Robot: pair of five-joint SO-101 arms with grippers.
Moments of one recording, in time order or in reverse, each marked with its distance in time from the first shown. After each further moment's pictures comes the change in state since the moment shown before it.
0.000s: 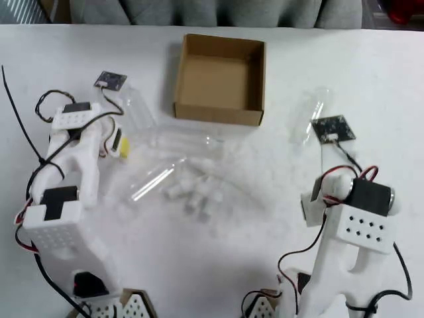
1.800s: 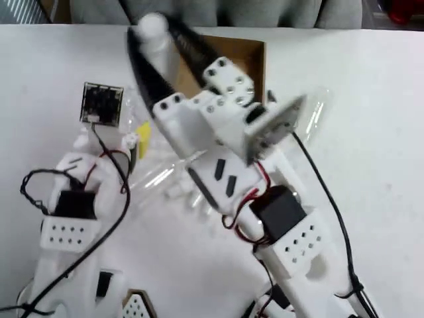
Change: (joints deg) left arm 12.7 -74.8 48.4 -22.0 15.1; right arm -56.0 4.4 -17.7 -86.5 -22.9
